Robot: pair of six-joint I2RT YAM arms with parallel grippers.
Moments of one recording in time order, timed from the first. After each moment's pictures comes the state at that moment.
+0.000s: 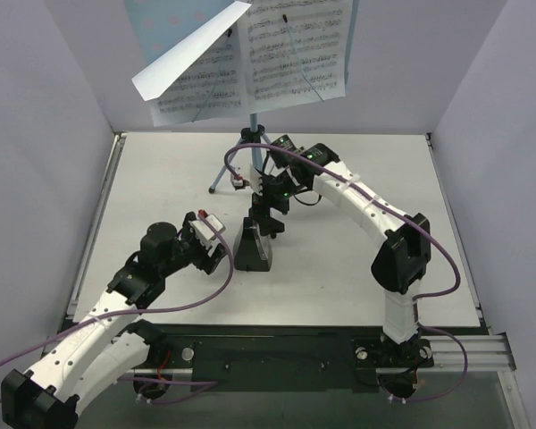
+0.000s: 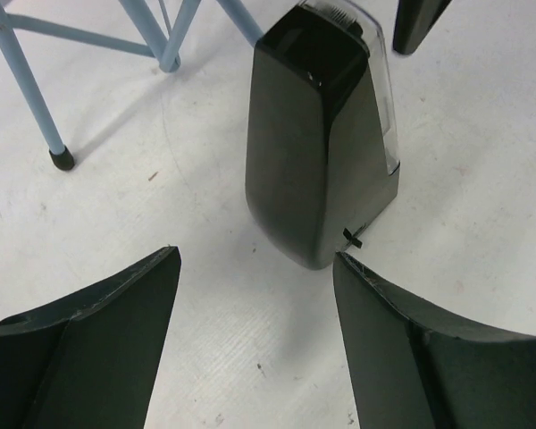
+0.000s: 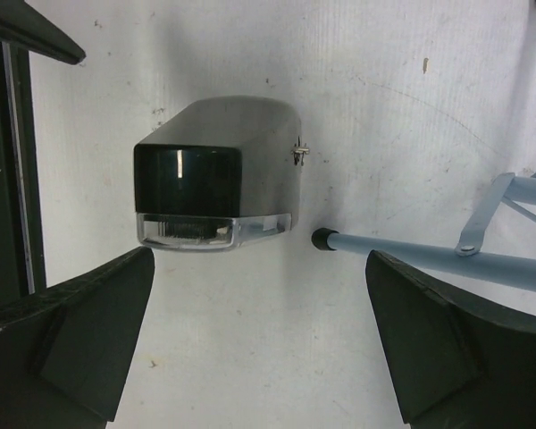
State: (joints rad) left arm -0.51 0.76 0.58 -0.19 0.23 0.25; right arm 0.68 1.93 1.84 -1.02 -0.54 -0.77
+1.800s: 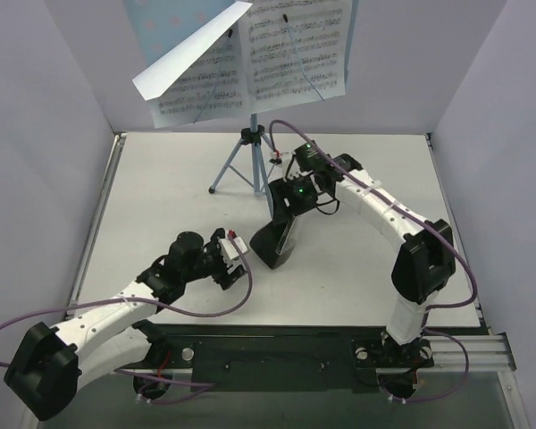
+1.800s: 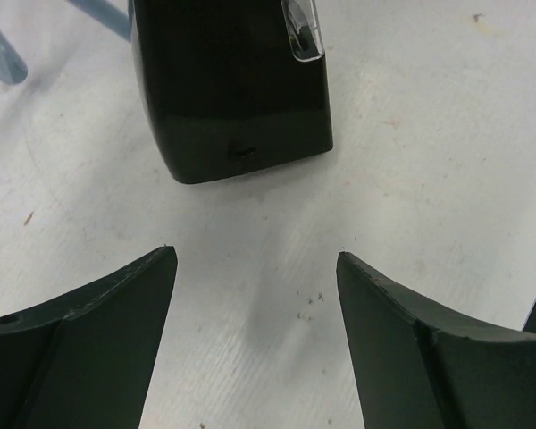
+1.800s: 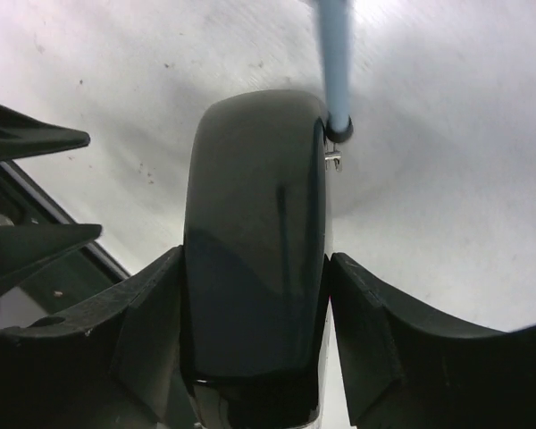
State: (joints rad) left arm -0.65 0.93 0.42 0.02 0.29 0.32; right arm 0.61 1.81 1.62 -0.86 -0.30 0.01
